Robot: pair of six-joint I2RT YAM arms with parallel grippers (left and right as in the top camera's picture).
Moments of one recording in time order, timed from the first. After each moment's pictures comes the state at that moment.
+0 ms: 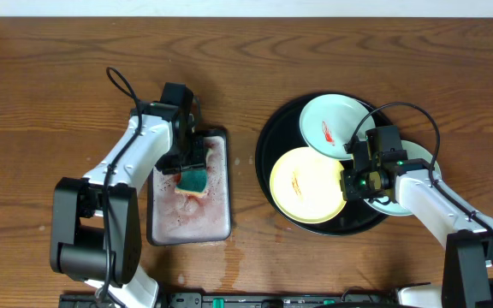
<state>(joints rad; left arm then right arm) -0.17 1.79 1.16 -0.90 0.10 -0.29 0.15 1.56 0.72 -0.49 -0.21 0.06</state>
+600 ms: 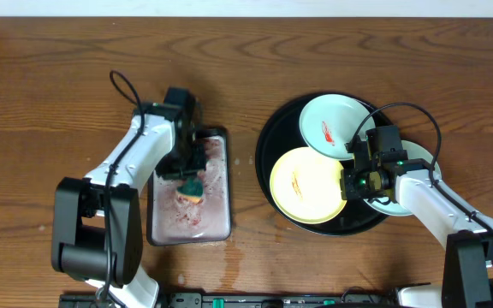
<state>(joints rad) -0.20 1.79 1.21 -1.04 0.10 -0.30 0.15 1.56 0.72 -0.49 -0.22 0.10</state>
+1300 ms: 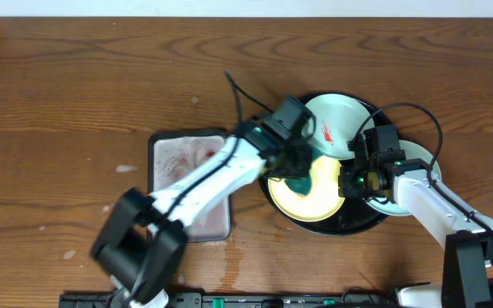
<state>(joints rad) -0.73 1.83 1.33 -0.68 0.30 -0.61 0.17 1.56 0.72 -0.47 -0.21 0.22</state>
